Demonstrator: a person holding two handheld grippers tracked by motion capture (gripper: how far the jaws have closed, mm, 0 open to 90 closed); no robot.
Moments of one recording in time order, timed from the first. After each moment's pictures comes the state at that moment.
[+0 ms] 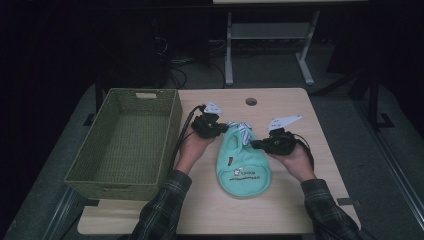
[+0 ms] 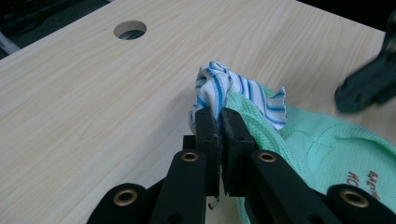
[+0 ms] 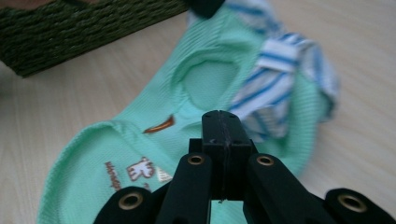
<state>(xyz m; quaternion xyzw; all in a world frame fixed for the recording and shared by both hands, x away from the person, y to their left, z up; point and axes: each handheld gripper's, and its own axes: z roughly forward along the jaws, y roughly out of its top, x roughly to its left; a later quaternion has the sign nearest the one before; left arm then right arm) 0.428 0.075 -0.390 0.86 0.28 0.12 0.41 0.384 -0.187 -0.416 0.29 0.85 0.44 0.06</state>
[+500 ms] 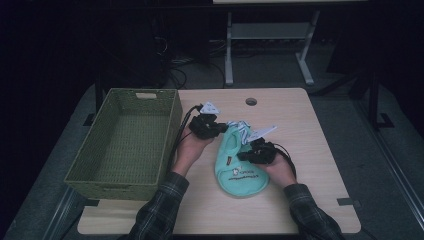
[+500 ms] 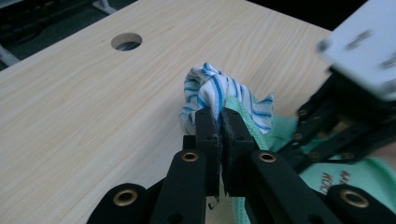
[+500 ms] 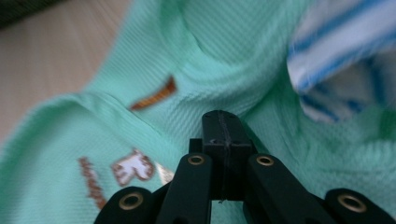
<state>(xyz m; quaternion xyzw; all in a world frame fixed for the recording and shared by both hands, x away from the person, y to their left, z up) 0.417 0.082 -0.379 0.85 0.27 0.12 0.43 0.391 -0.145 -0.468 0.30 0.87 0.38 0.03</state>
